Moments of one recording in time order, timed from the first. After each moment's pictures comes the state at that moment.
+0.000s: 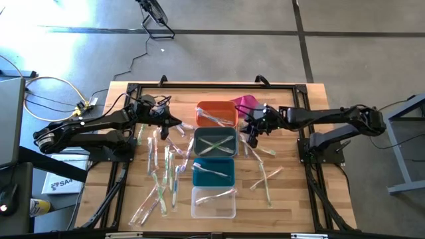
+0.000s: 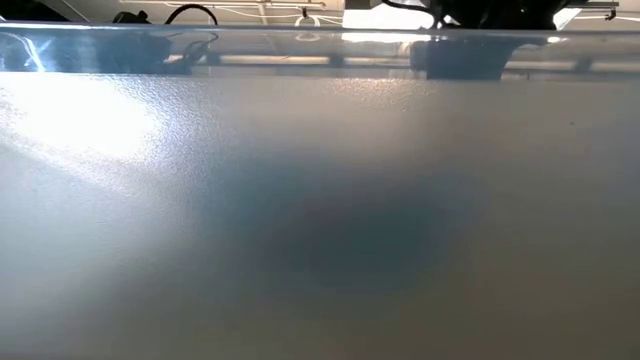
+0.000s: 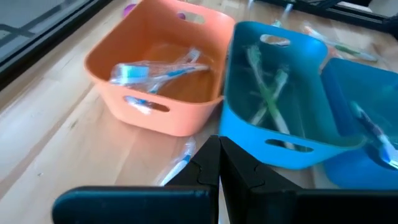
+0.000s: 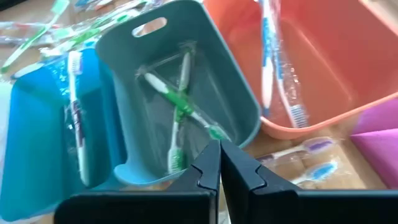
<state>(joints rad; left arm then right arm) 0.56 0.90 0.38 0.06 0.38 0.04 -0.18 1.25 0.80 -0.30 -0.05 0.27</state>
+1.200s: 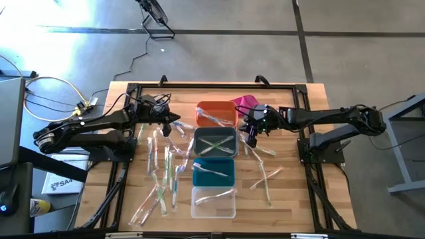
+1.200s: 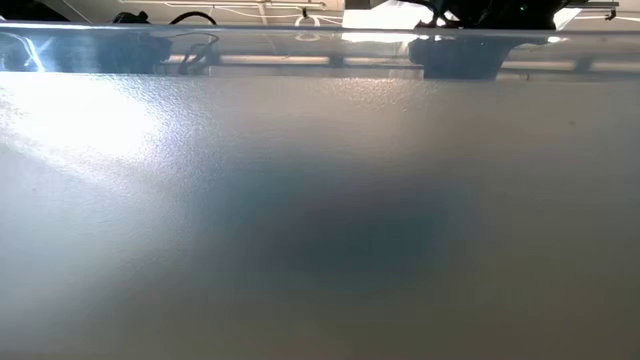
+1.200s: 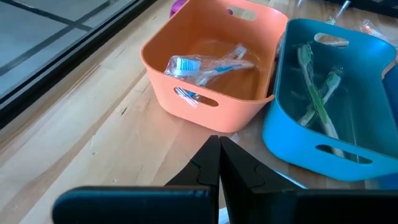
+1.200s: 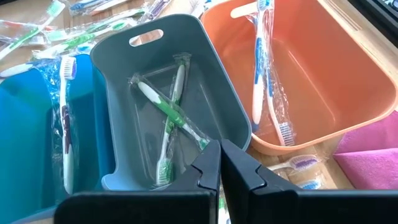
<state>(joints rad) 0.56 0.90 0.38 0.05 0.21 0.02 -0.16 1.25 0.80 -0.26 0.01 0.21</state>
